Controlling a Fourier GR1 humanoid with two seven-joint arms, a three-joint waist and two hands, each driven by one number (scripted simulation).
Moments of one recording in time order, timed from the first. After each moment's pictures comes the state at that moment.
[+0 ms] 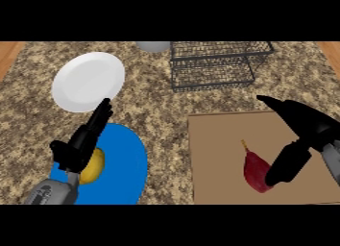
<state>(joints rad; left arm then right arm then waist) -0.14 0.28 -0.27 -1.35 0.22 0.07 -0.13 -0.51 -0.77 0.50 -1.80 -0.13 0.27 1.11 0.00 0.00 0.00</state>
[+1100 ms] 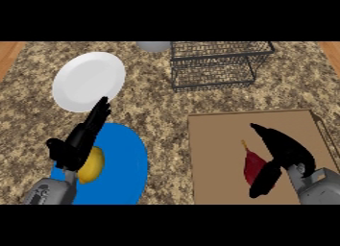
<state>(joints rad) -0.14 0.25 -0.20 -1.35 0.17 0.01 -0.10 -0.29 -0.59 0.54 -1.65 0.12 0.22 1.04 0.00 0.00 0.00</state>
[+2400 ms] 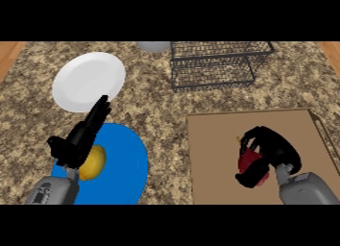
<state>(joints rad) -0.15 0.17 -0.10 -1.33 0.08 -0.06 -0.10 -0.20 -0.36 0.35 -1.55 0.44 0.25 0.77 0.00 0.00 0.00</state>
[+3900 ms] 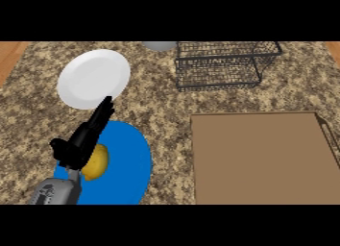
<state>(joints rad) -0.13 0.15 -0.10 -1.36 0.05 -0.09 -0.09 -0.90 -0.78 -0.14 -0.81 0.29 0.37 -0.19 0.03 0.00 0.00</state>
